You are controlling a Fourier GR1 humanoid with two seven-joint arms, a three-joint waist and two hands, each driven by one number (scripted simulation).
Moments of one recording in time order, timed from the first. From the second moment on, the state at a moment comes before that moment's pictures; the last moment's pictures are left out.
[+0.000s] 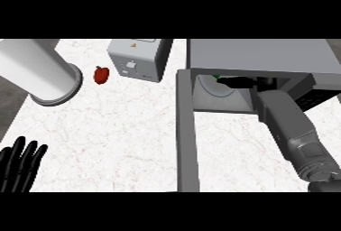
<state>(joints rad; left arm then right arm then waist) 0.47 0.00 -0.03 -2.34 0.04 -0.22 0.02 -0.97 -0.22 -0.29 -0.20 0.16 -0.33 -0.70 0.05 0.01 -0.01</state>
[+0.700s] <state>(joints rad) 0.48 0.00 -0.06 -2.35 0.02 -0.18 0.03 -0.74 -0.12 -0.26 -0.31 0.13 -0.18 -0.77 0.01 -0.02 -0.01</state>
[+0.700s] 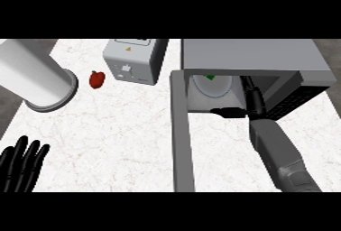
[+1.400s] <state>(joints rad) 0.47 0.05 -0.16 -2.28 0.05 -0.31 0.02 -0.38 -0.07 -0.23 -0.52 0.04 0.04 -0.84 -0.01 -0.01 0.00</state>
